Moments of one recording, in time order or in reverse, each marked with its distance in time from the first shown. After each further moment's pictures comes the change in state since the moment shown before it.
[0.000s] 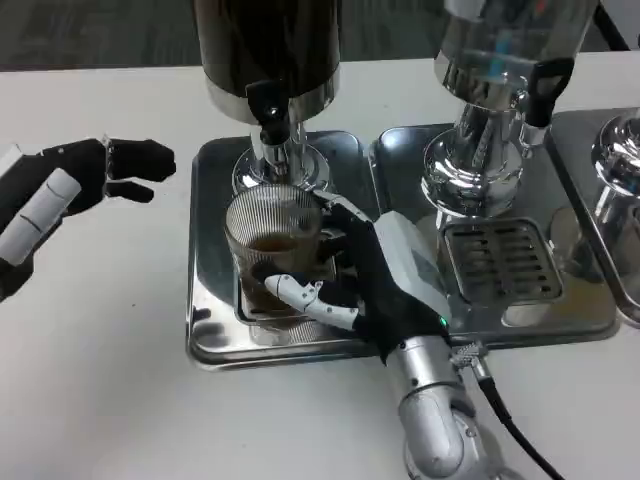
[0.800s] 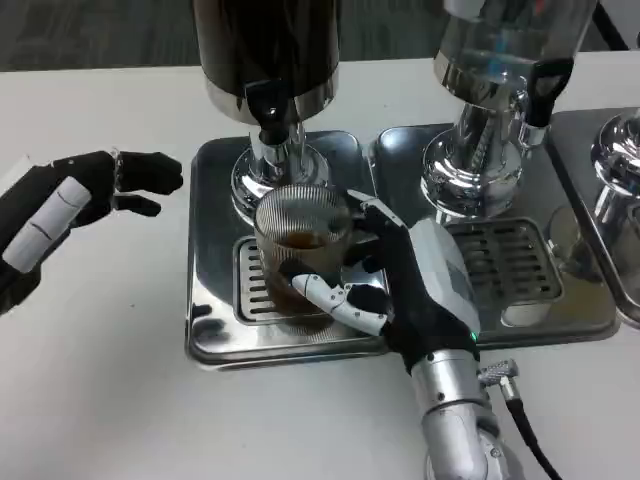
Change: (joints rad) left arm -0.002 -0.001 -0.028 0.030 0.001 0.000 0.002; right arm 0.084 -0.015 -0.034 -0.092 -0.001 -0.014 -0.024
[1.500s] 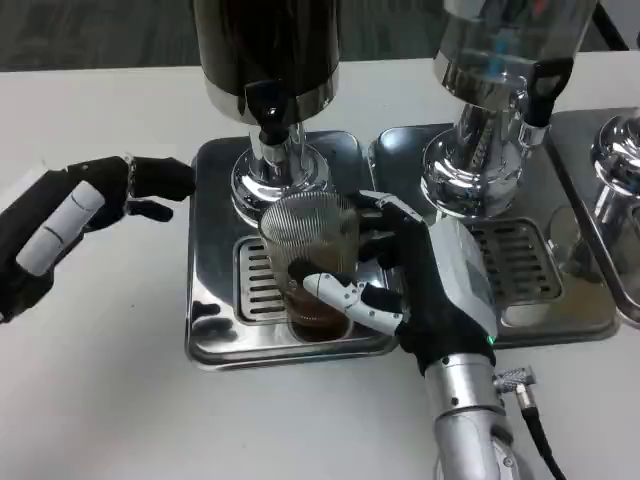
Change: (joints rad) left arm -0.001 -0.016 -0.019 0.002 0.001 0.000 0.000; right arm 0.050 -0.003 -0.016 -0.076 -0.010 0.011 -0.014
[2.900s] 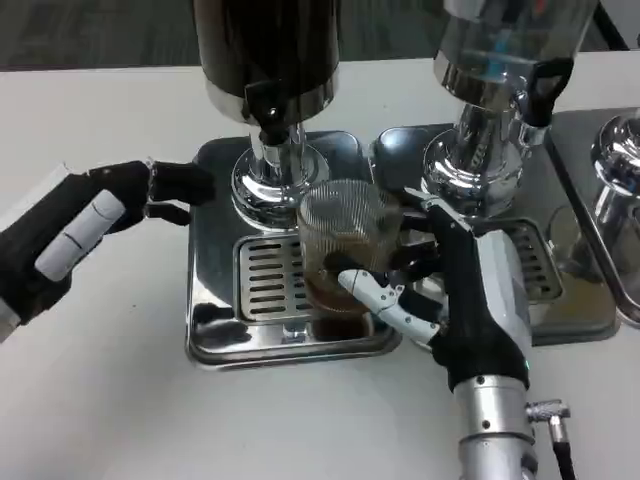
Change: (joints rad) left arm 0.017 -0.027 -0.026 -0.039 0.000 -0.028 -0.006; right arm 0.123 0.008 -0.036 -0.118 0.046 -0.054 -0.056
